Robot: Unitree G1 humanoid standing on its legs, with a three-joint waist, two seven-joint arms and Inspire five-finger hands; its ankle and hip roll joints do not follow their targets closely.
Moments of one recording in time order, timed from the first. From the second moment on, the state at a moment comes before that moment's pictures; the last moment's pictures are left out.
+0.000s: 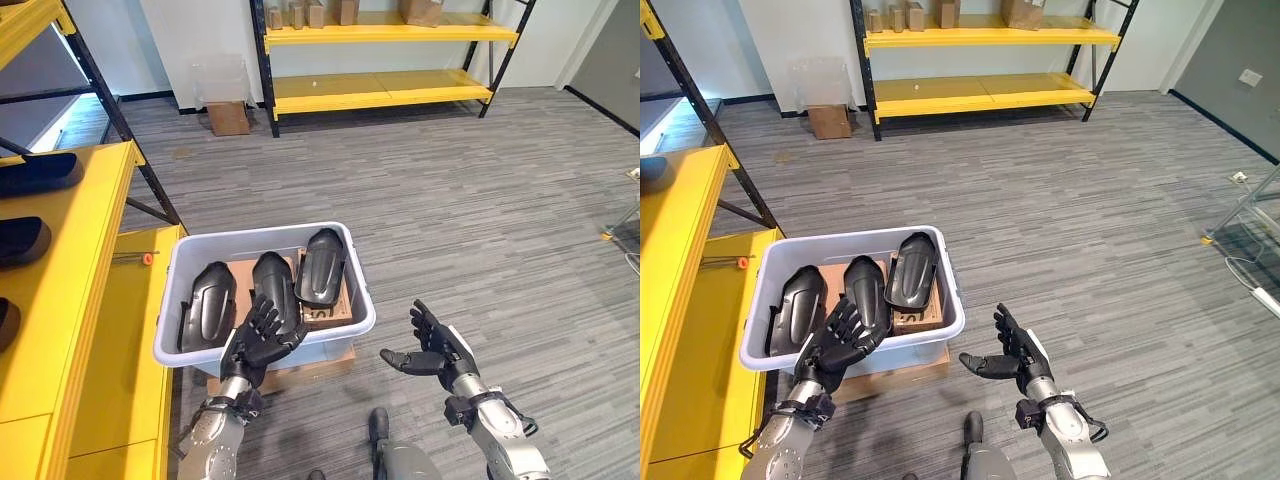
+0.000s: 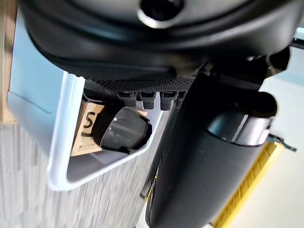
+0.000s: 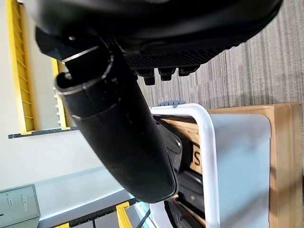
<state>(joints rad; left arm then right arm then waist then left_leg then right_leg) 0.11 0.25 -0.08 0.33 -0.70 -0.20 -0.09 0.07 -0.30 0.18 0.32 0.36 -0.12 0.09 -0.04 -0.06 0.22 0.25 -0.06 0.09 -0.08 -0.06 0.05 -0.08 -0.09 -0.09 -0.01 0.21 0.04</state>
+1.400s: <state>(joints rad) 0.06 0.26 -0.06 0.35 -0.76 -0.16 -0.16 -0.33 -0.61 0.27 0.05 -0.04 -0.25 0.13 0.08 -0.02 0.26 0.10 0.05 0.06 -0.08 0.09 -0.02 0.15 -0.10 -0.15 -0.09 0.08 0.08</state>
